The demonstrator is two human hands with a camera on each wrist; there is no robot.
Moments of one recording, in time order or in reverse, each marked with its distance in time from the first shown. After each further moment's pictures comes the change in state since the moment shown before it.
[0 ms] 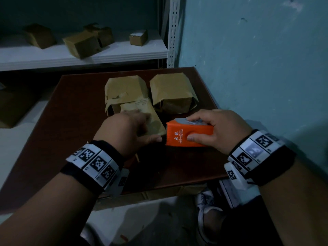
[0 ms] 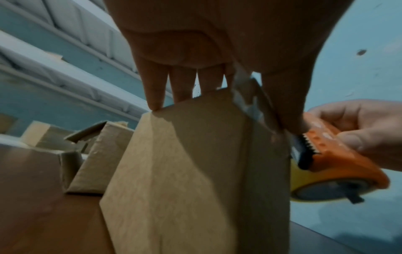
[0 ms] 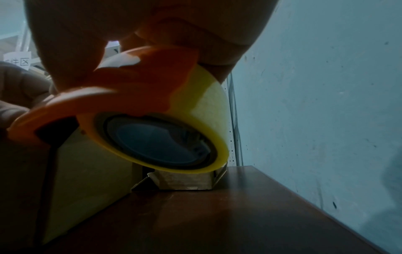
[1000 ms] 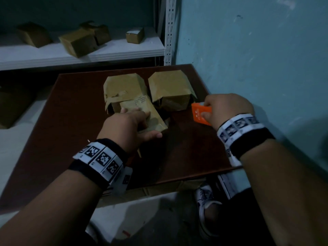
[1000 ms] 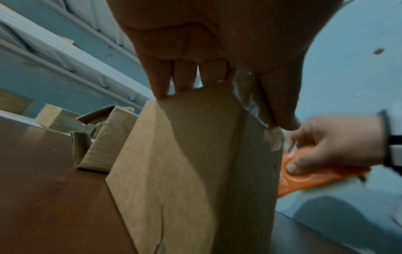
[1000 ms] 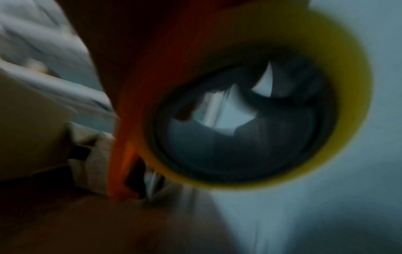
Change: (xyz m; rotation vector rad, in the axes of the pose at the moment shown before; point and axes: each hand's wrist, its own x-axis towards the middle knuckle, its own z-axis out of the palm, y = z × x) left_hand -0.001 -0.002 0.007 -0.087 -0.032 -0.083; right_hand 0.027 -0.006 -0.012 -0.445 0.117 0.327
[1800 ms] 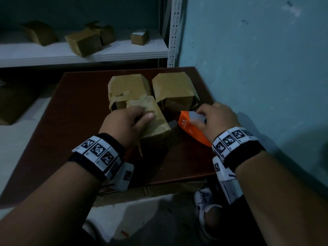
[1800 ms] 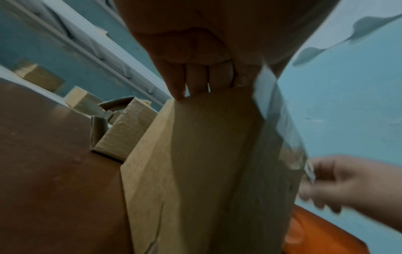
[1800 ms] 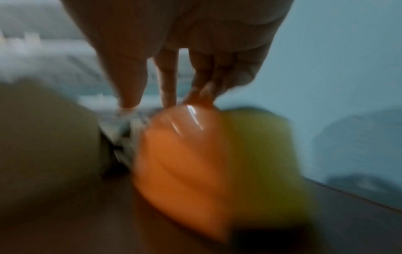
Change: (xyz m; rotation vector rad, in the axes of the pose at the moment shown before) left_hand 0.001 -0.013 -0.001 -0.275 0.122 -0.006; right_hand -0.007 -0.017 0.031 0.183 -0.051 0.007
